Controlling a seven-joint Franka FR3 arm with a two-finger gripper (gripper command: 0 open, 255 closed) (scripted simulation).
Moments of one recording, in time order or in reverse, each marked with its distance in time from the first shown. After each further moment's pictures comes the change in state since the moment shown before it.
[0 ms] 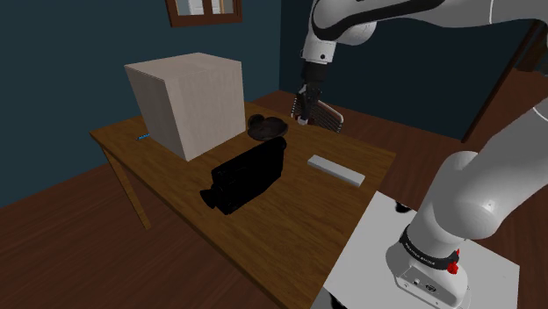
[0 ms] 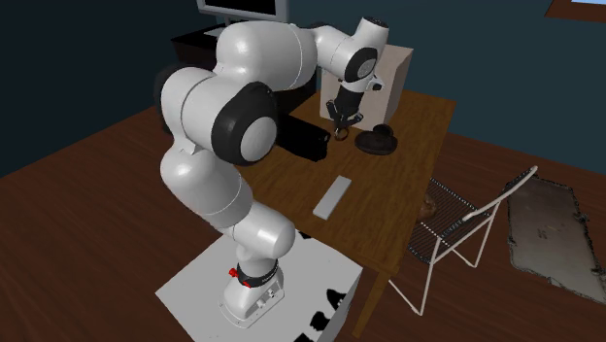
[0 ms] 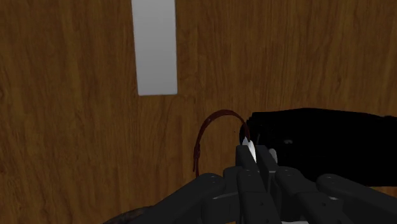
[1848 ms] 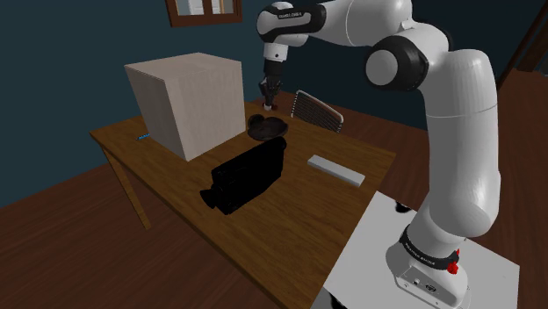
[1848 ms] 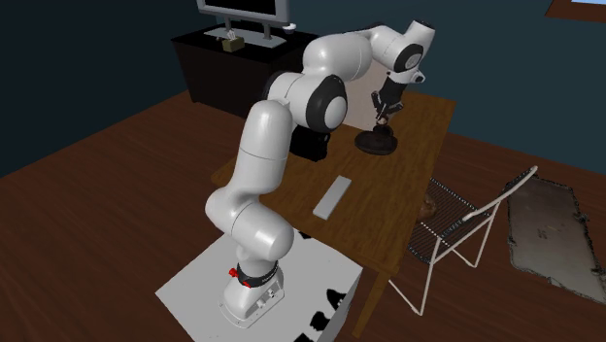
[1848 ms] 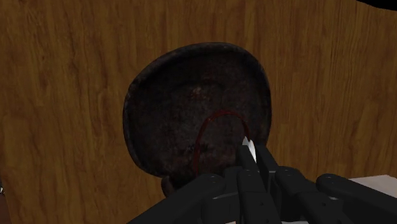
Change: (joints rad) arm -0.087 0.788 -0.062 0.879 0.148 -0.139 -0.139
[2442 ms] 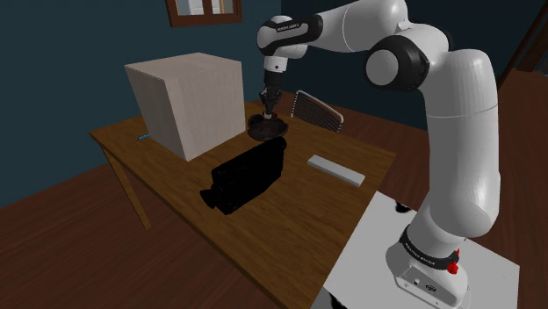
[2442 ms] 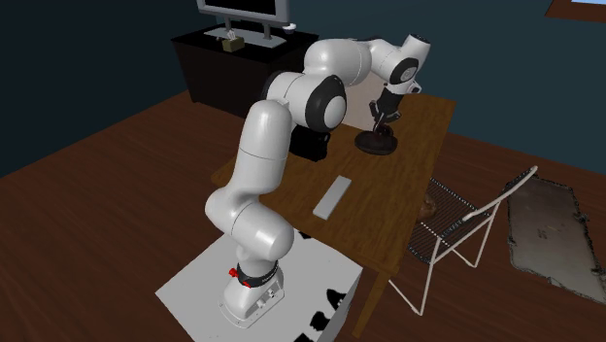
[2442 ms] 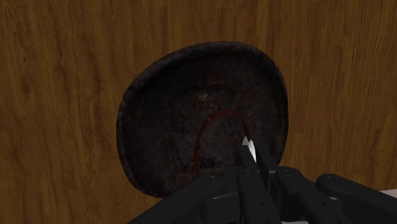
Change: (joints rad) arm 0.009 -0.003 0.002 -0.104 0.004 0.098 -0.021
